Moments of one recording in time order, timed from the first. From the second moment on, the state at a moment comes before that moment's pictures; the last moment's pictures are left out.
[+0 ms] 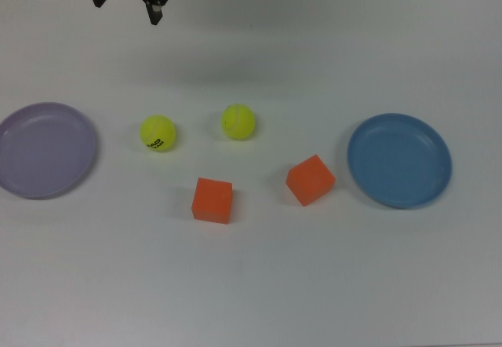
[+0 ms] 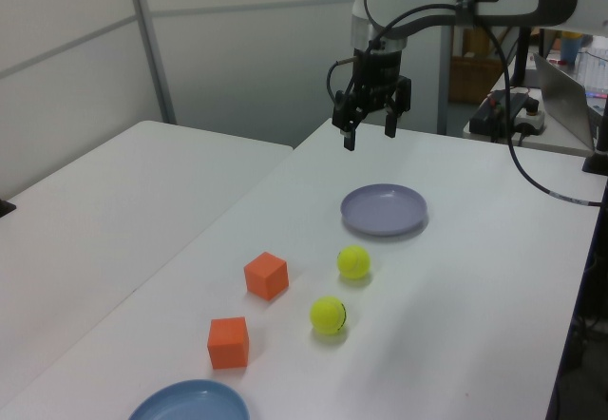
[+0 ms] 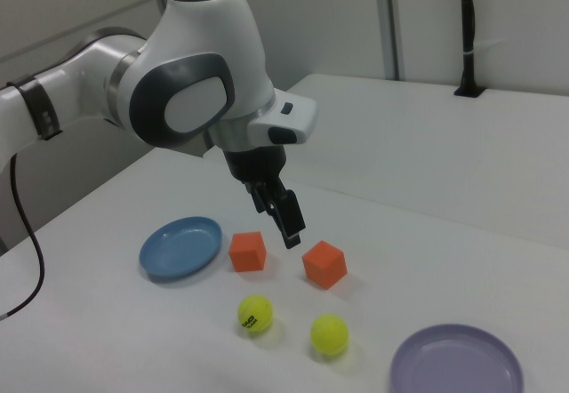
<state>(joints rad) 0.15 0.01 -0.11 -1.63 0.07 1.72 0.24</state>
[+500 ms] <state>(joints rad) 0.16 0.10 0.03 -1.63 0.07 1.88 0.10</state>
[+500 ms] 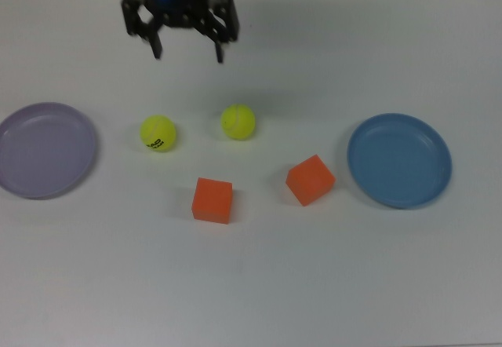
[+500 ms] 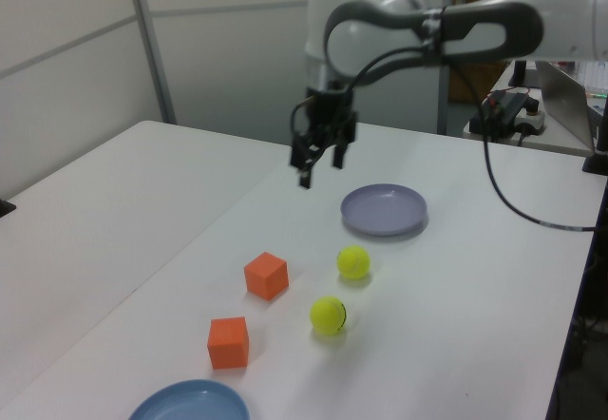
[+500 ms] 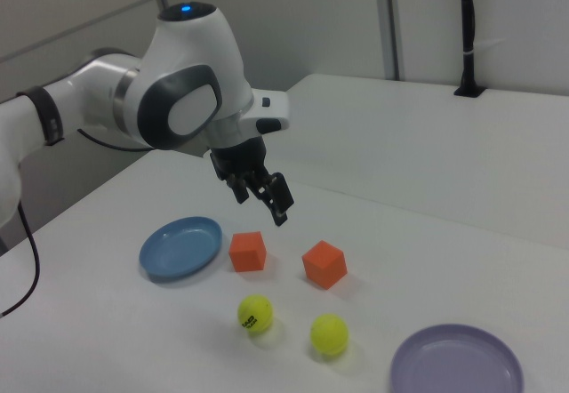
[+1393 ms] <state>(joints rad) 0.28 0.34 0.17 -1.57 0.07 2.13 -0.07</state>
